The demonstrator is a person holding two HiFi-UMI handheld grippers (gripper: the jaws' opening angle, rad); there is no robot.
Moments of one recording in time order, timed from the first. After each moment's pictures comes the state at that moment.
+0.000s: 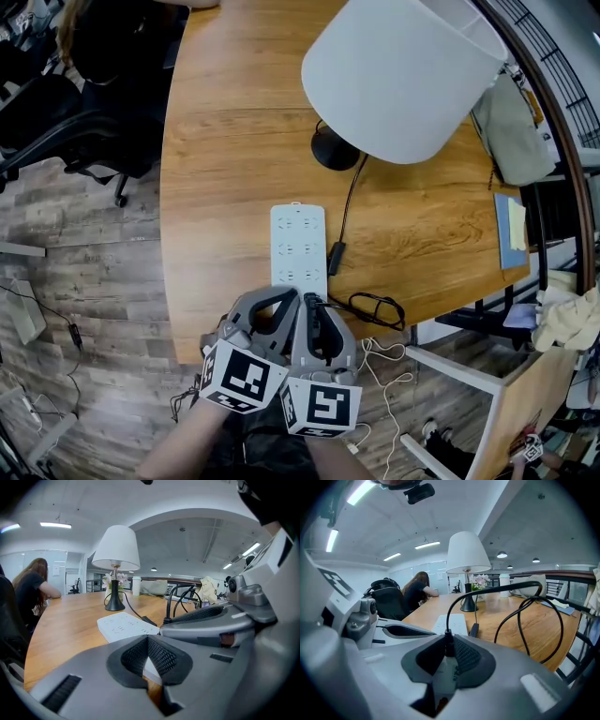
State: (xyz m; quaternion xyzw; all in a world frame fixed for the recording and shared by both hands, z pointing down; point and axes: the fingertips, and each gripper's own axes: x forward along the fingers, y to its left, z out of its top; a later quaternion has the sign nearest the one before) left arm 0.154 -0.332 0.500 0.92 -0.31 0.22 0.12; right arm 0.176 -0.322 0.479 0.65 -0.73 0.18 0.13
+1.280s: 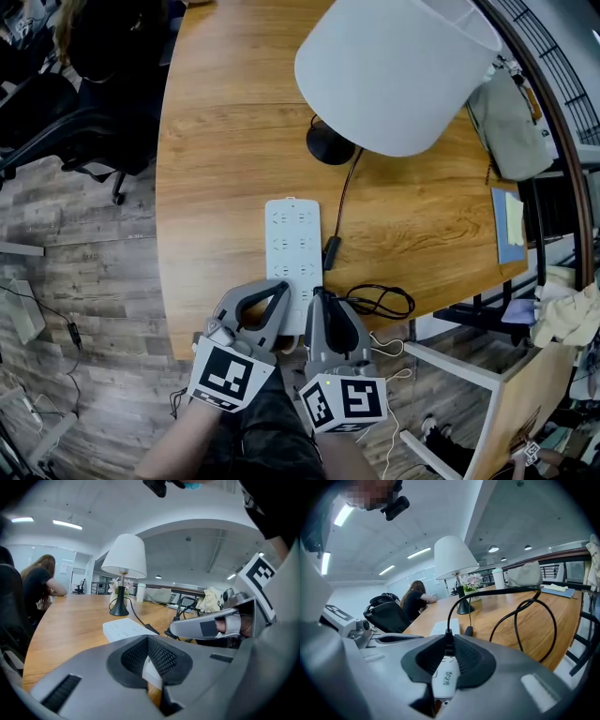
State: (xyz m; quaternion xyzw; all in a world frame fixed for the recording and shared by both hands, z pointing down) left arm 0.145 -0.338 0.482 0.92 -0.33 0.16 0.15; right arm 0.202 -0.323 0.467 0.64 -0.73 0.24 0.06
